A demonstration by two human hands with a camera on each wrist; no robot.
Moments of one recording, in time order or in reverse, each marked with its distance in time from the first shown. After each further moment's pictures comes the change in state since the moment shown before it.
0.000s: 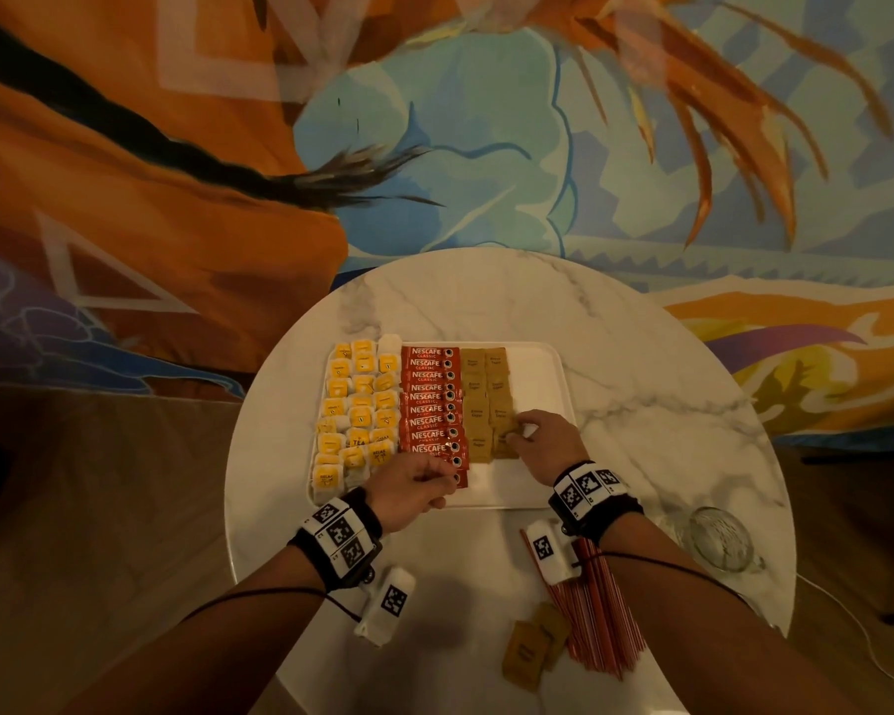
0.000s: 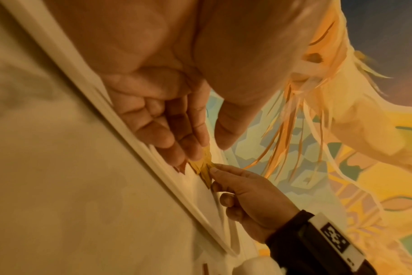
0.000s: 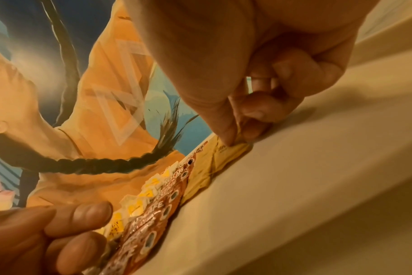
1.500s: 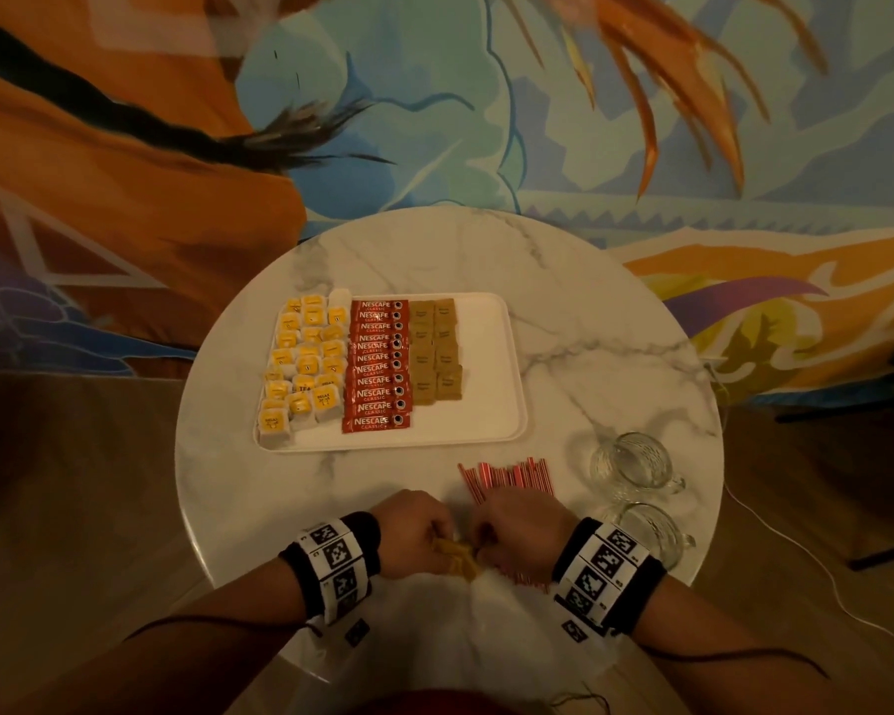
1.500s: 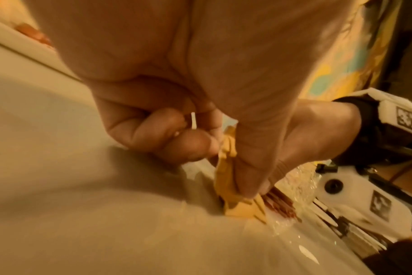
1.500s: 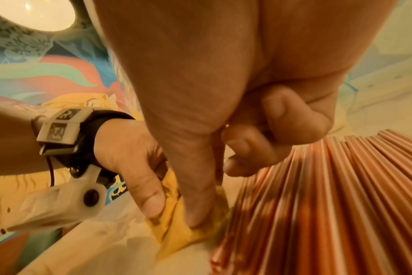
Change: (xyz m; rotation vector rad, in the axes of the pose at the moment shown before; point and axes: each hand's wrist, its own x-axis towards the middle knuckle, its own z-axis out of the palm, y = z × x) left_hand -0.055 -0.024 0.101 0.772 -0.367 0.168; right_hand -0.155 0.055 -0.026 -0.460 -0.519 -0.582
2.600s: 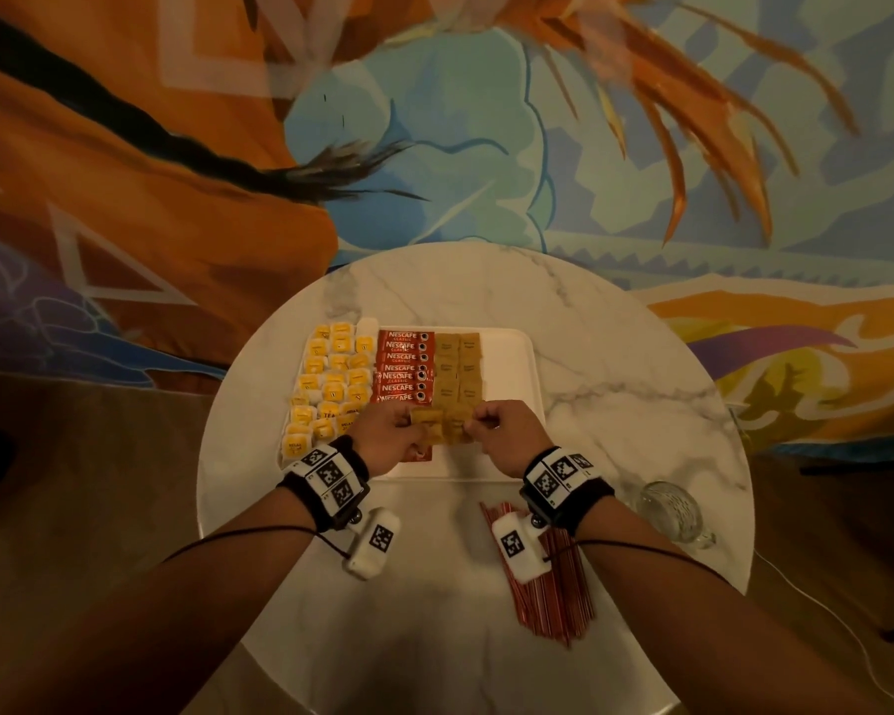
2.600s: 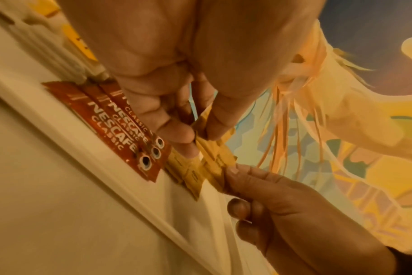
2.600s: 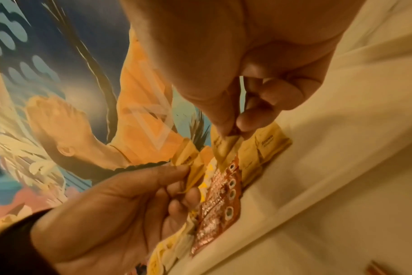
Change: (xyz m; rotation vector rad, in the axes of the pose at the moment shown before) left_hand 0.024 -0.024 -0.108 -0.760 0.586 -0.169; right_hand 0.118 0.029 -0.061 0.718 0.501 0.308
